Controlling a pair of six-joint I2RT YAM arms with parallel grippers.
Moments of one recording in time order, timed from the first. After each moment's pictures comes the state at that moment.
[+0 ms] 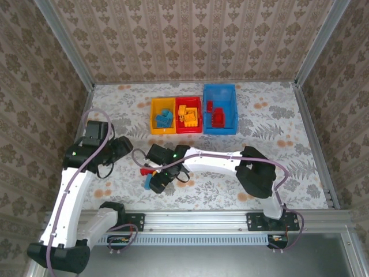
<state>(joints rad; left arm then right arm) -0.21 0.88 1.08 -1.17 0.04 -0.67 1.11 2.02 1.55 -0.72 -0.13 0.22</state>
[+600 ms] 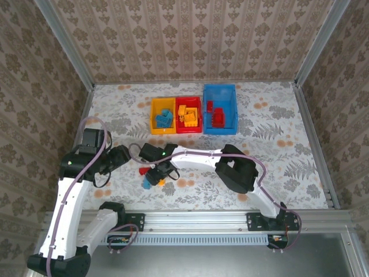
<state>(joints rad) -0.21 0.81 1.06 -1.27 0.07 -0.65 1.09 2.23 1.74 -0.73 -0.05 0.32</state>
